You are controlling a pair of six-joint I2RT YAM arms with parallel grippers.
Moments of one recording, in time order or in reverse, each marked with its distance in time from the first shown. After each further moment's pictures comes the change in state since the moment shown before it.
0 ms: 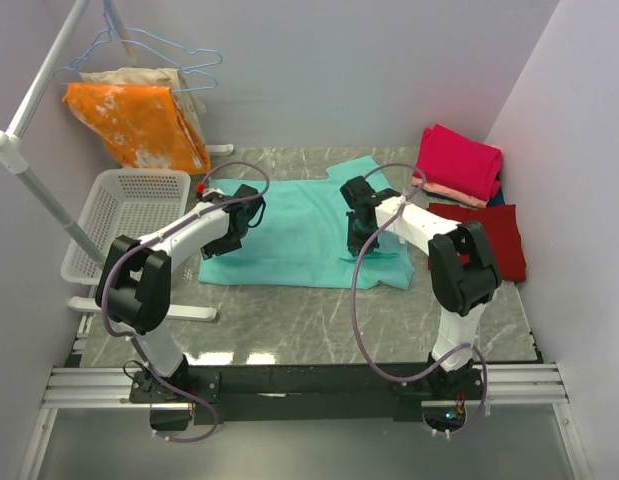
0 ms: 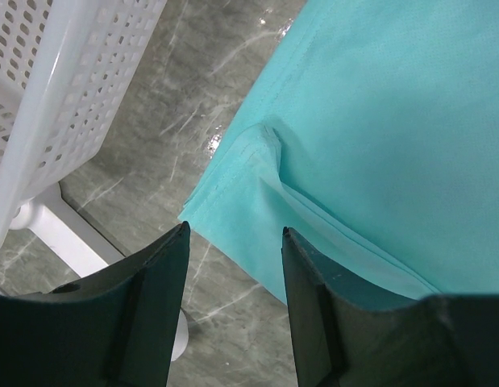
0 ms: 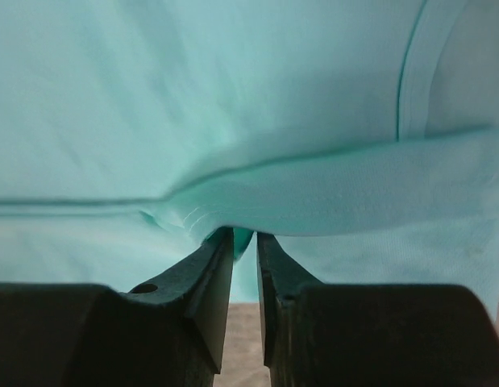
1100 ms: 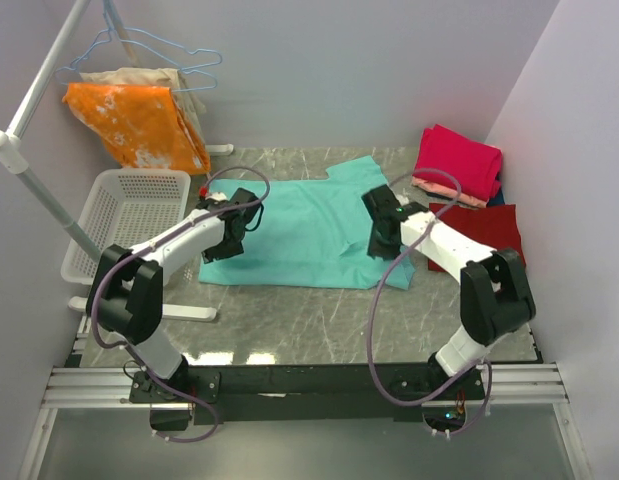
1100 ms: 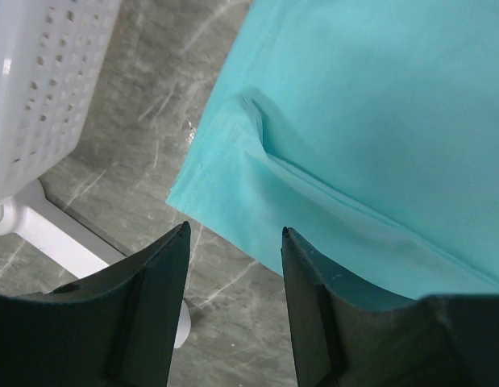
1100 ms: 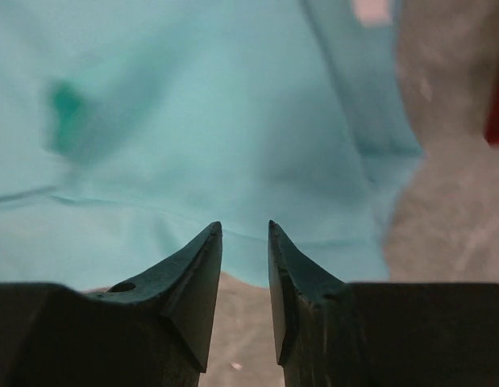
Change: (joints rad) left arm -0.008 -0.069 -0.053 0.051 0.077 0.079; right arm -0.041 -0.221 -0.135 0.039 0.151 0.060
